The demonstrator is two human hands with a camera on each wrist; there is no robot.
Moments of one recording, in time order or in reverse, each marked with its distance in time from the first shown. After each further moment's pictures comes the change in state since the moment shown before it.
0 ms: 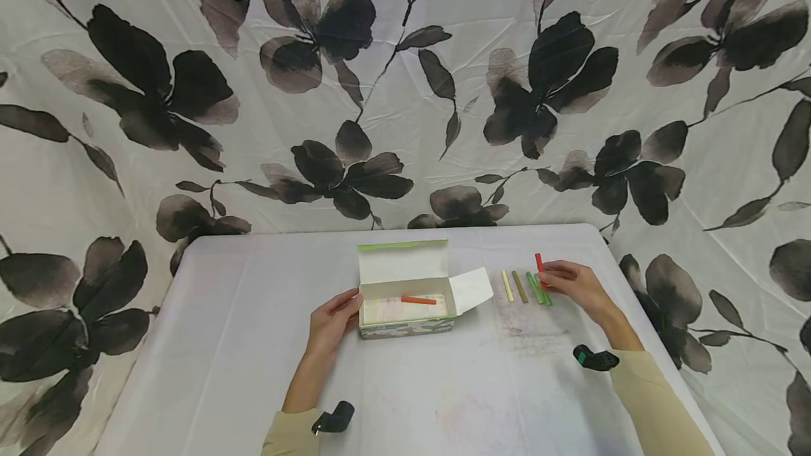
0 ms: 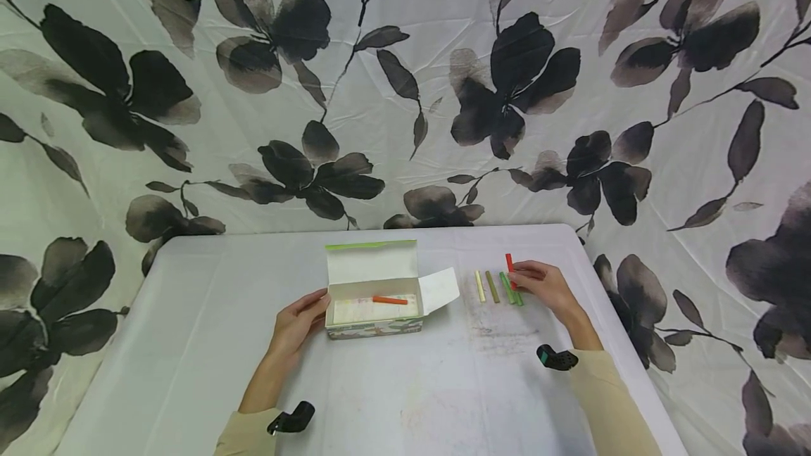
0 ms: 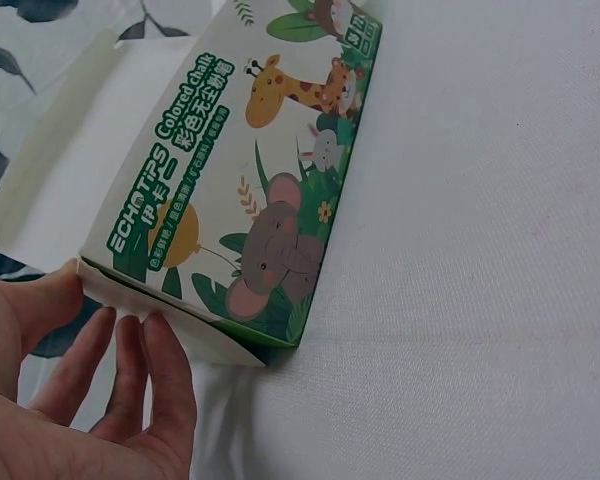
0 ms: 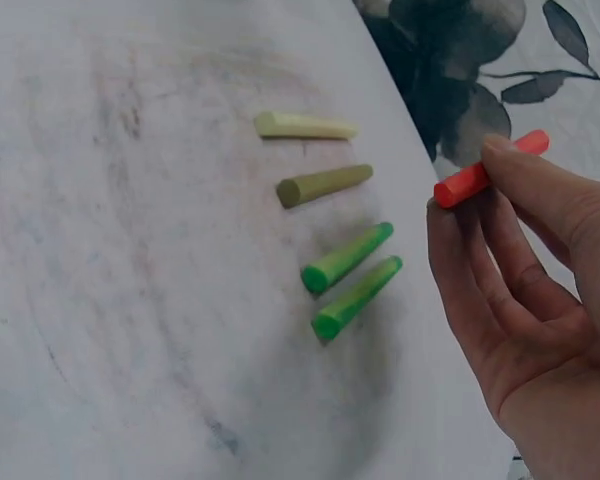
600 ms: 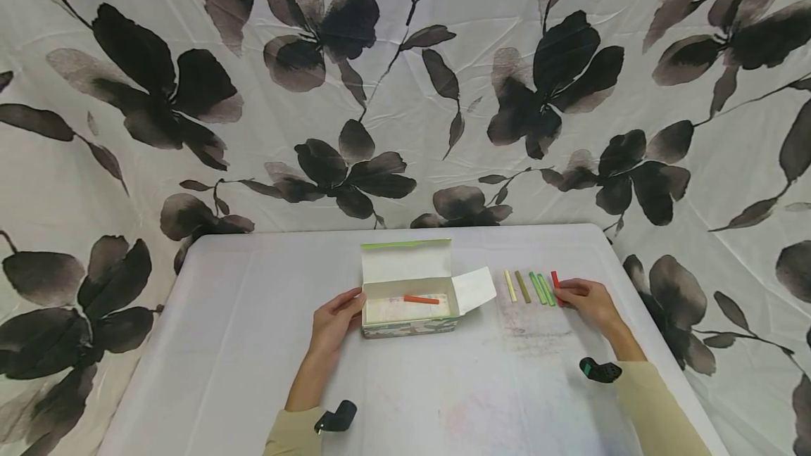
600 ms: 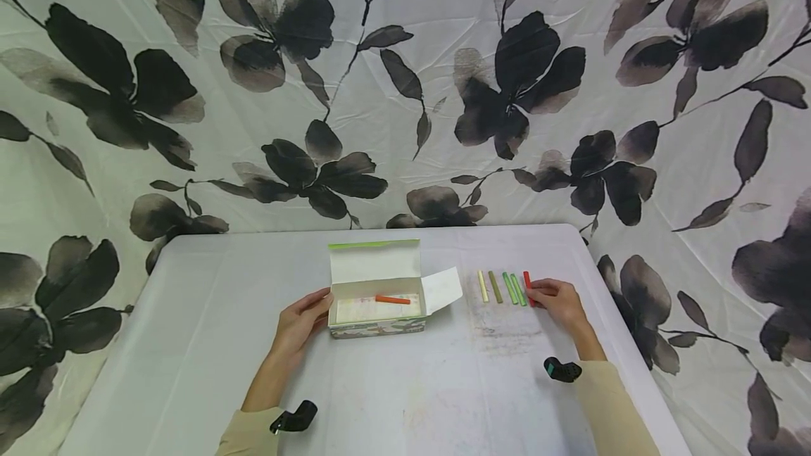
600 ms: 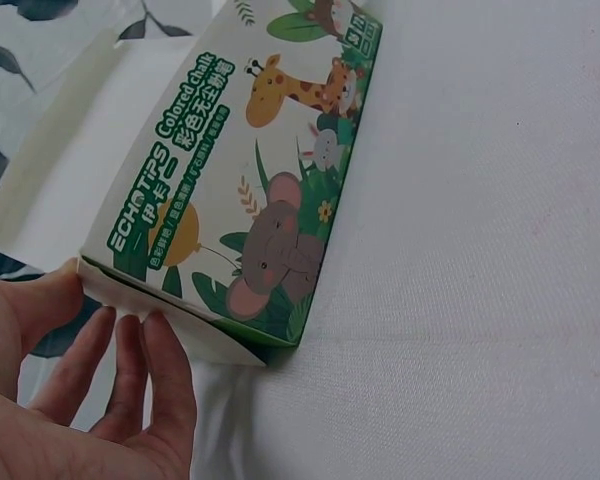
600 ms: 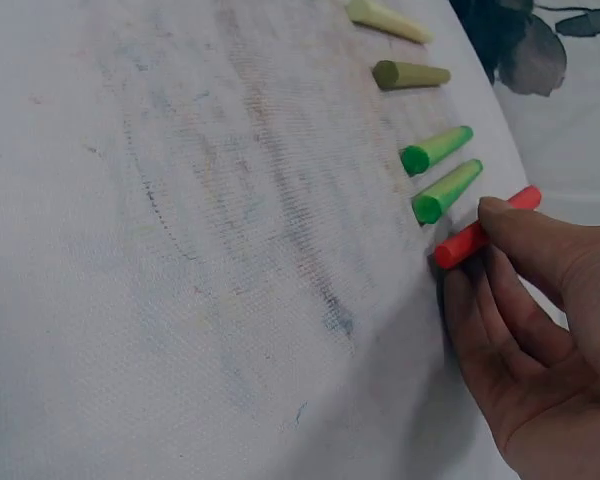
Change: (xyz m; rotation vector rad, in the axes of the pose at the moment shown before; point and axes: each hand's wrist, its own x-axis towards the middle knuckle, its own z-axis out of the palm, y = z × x) left_hand -0.002 0.001 -0.001 -0.005 -0.012 0.005; right_hand -0.008 0.036 -0.007 -0.215 0.121 0.078
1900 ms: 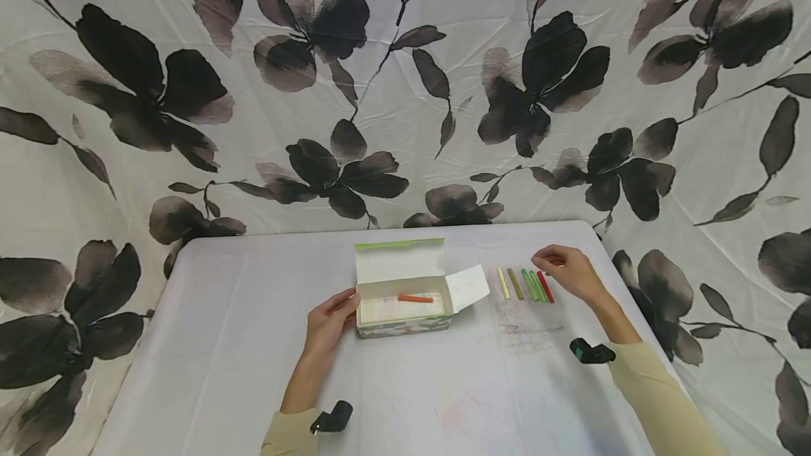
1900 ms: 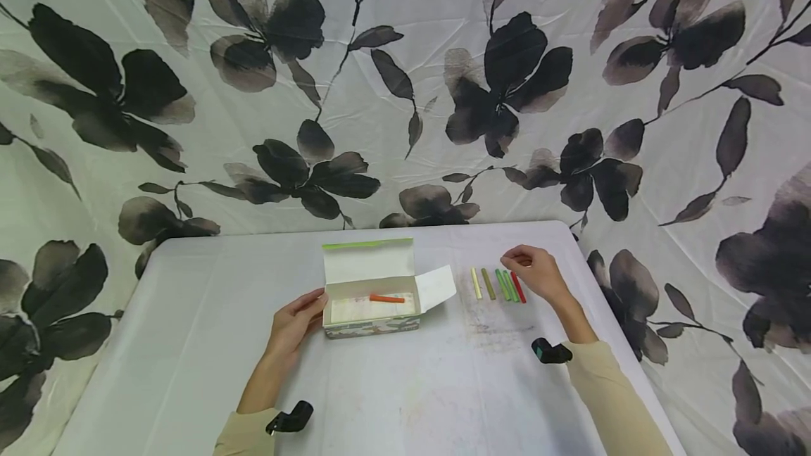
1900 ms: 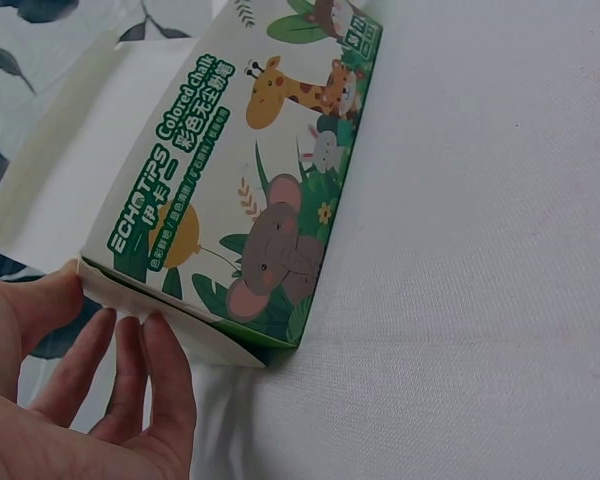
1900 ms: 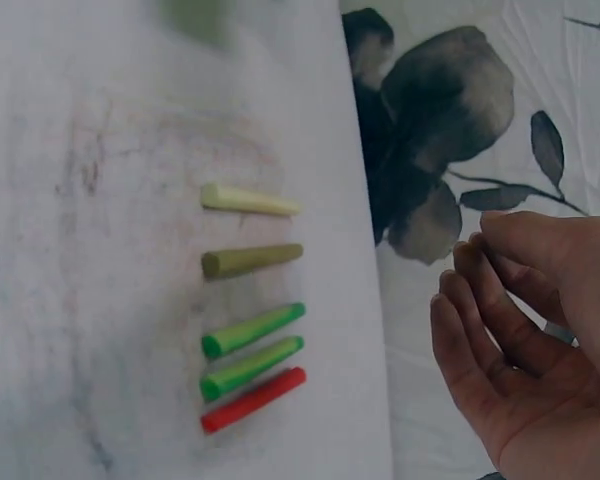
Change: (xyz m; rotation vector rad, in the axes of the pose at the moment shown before) left_hand 0.002 0.000 -0.001 0.005 -0.008 -0.004; right_hand -0.008 -0.083 -0.007 -0.191 0.010 -0.348
